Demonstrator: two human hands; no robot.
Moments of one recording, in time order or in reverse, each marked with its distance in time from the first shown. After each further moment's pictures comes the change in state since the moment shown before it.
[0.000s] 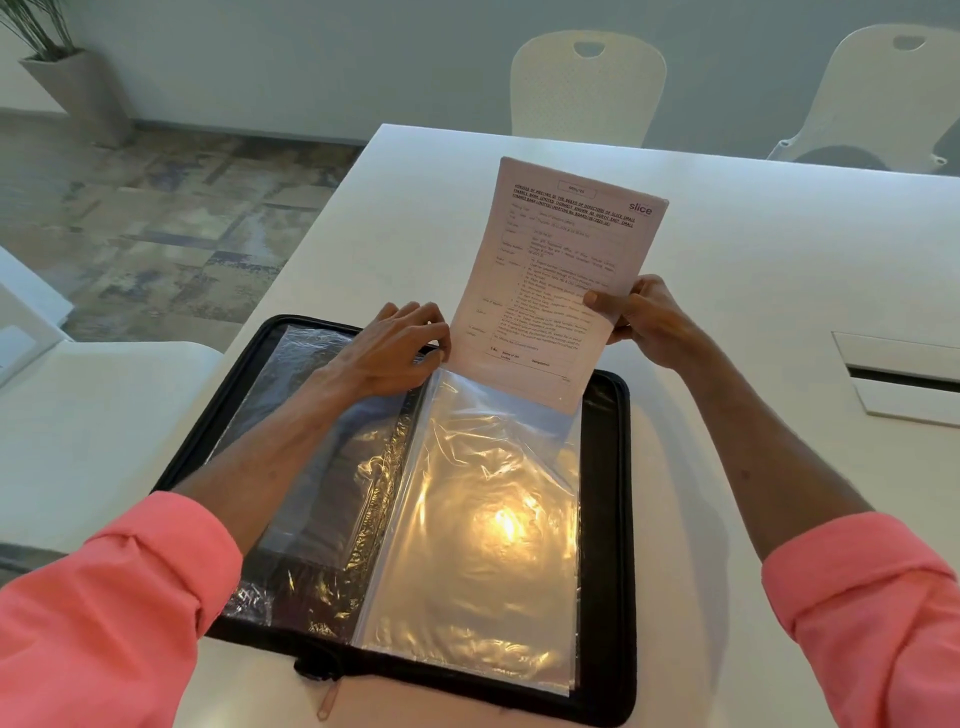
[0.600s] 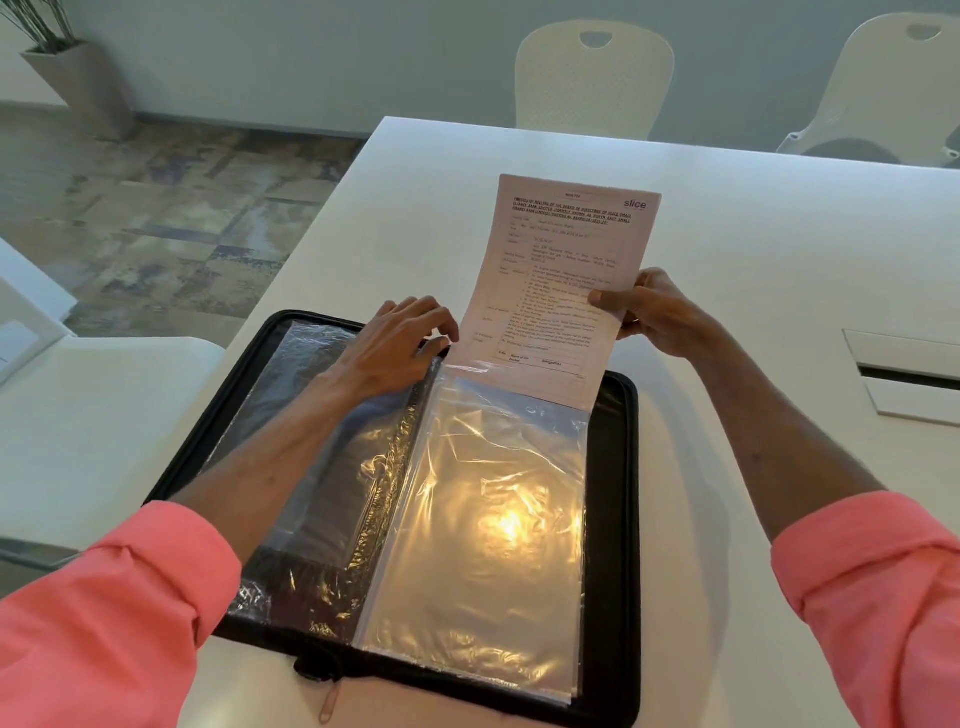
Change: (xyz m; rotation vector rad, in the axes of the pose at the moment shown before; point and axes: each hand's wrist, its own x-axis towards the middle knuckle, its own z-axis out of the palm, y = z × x) left_hand -0.001 0.007 -0.001 -0.088 0.124 -0.055; right_hand 0.014 -0.003 -0.008 -0.068 -0.026 0.099
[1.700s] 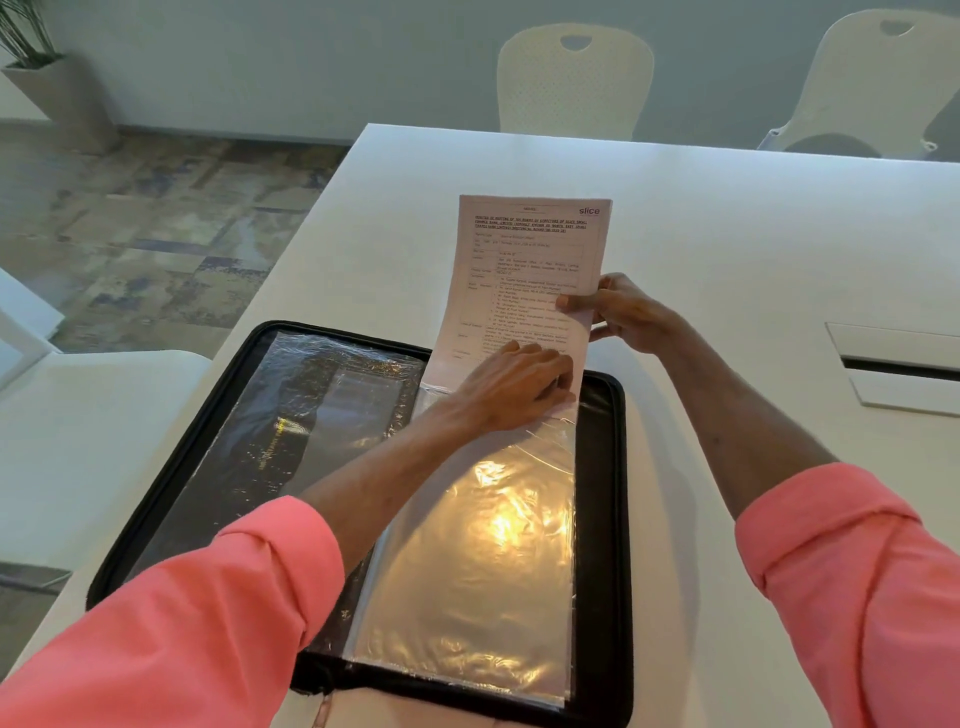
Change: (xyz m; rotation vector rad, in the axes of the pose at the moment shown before) left_hand 0.057 0.131 0.069 -0.080 -0.046 0.231; right_hand 0.016 0.005 0.012 -0.062 -0.034 0.082
